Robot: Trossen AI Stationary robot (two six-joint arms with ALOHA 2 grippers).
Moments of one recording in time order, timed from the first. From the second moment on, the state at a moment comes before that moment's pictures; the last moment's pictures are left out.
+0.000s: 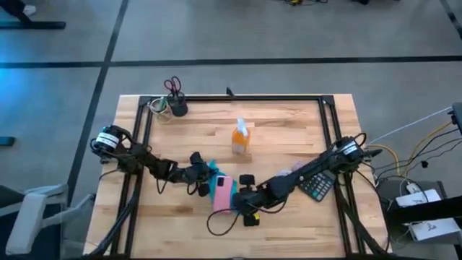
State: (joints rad) left arm -0.27 1.76 0.36 0.72 -0.43 -0.40; right arm 0.44 1.98 1.41 -0.36 0.22 0.11
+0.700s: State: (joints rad) left arm -0.27 1.76 0.31 0.76 -0.45 -0.48; right arm 0.58 2.26 1.56 -0.27 0.70 -0.24
